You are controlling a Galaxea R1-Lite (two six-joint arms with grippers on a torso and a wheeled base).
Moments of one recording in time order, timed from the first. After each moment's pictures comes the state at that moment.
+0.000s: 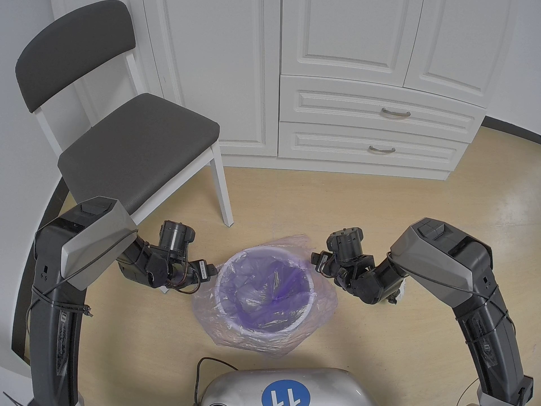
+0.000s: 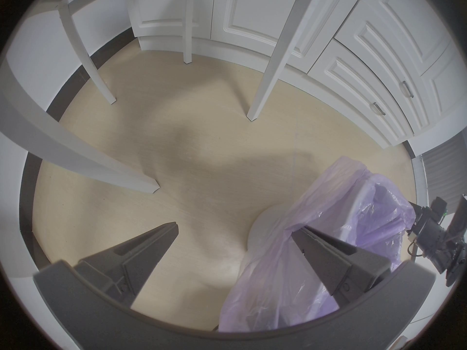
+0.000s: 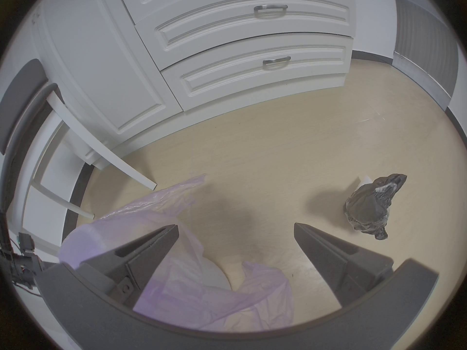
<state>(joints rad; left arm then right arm) -0.25 2.51 -1.27 -0.37 0.03 -0.42 0.46 2.67 -1.46 -0.65 -0.35 0.58</state>
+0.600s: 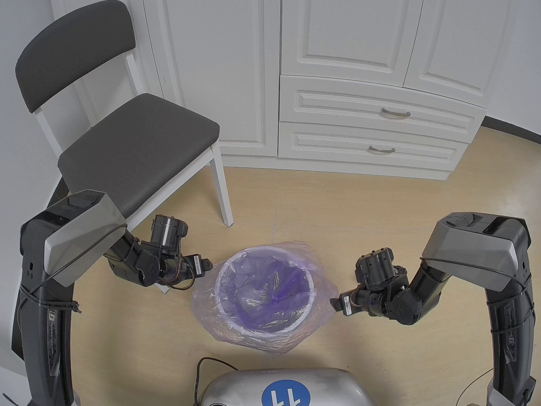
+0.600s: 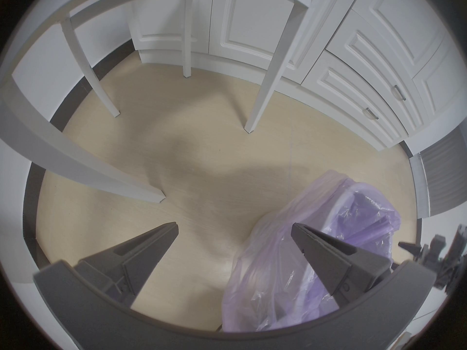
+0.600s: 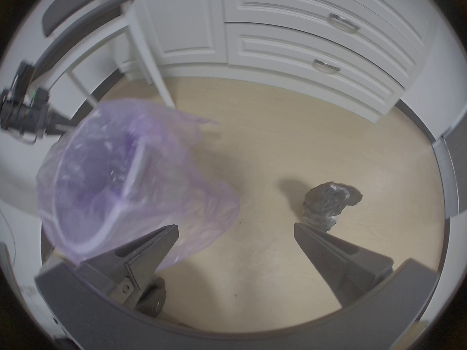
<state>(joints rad) -0.24 2.42 -1.19 -0.43 0.04 -0.39 0.44 2.43 -0.93 -0.73 -0.20 0.09</state>
